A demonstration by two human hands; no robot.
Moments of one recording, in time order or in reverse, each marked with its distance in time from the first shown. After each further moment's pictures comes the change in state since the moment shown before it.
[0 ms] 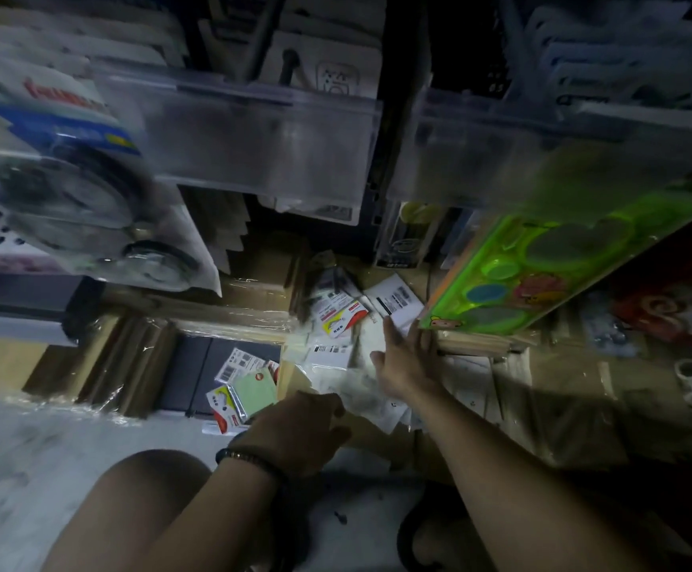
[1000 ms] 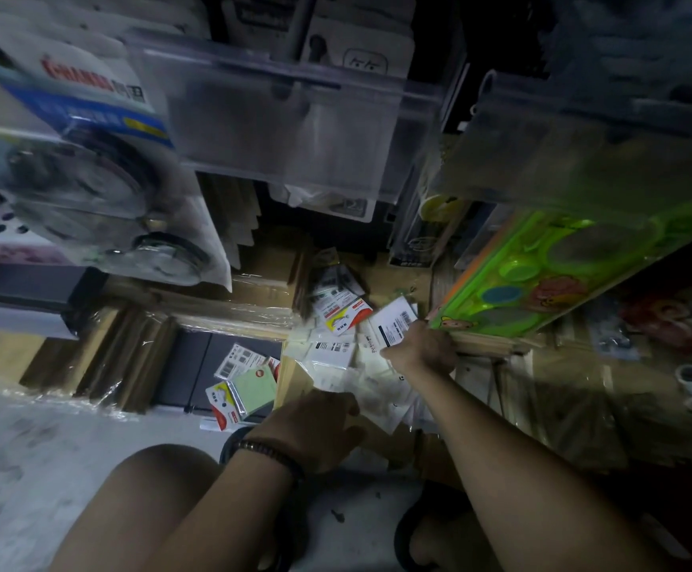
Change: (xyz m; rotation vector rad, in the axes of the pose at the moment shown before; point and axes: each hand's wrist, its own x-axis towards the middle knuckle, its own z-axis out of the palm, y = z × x) left_hand 0.006 0.006 -0.004 -0.085 -0.086 0.079; right_hand 0.006 -0.011 -0.027 0.116 0.088 0.349
